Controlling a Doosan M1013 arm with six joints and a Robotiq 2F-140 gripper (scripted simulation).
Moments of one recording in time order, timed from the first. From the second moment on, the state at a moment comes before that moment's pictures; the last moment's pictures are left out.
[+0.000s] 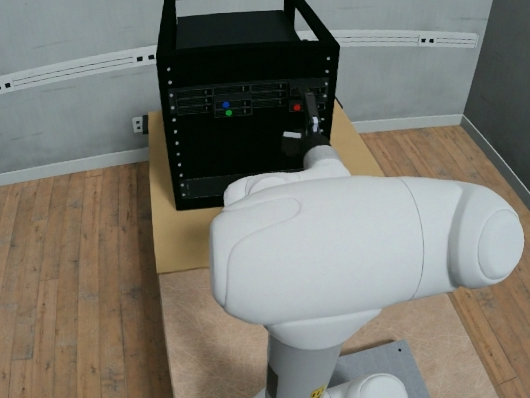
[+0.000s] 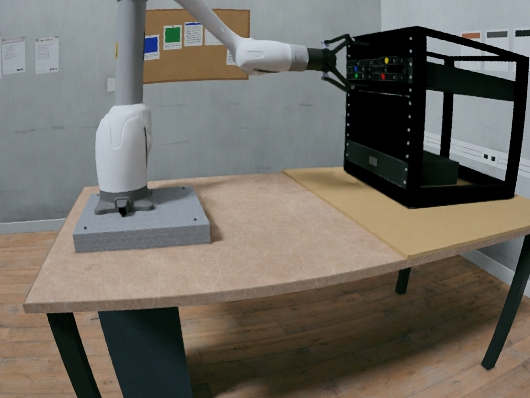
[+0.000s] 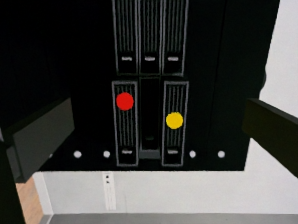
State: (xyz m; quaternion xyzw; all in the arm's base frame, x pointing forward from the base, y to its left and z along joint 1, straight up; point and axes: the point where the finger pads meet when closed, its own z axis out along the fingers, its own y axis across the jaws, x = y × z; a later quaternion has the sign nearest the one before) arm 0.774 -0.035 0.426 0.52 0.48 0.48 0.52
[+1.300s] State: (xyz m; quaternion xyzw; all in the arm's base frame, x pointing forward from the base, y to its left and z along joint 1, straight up) arm 0.804 0.136 0.413 0.52 0.48 0.48 0.52
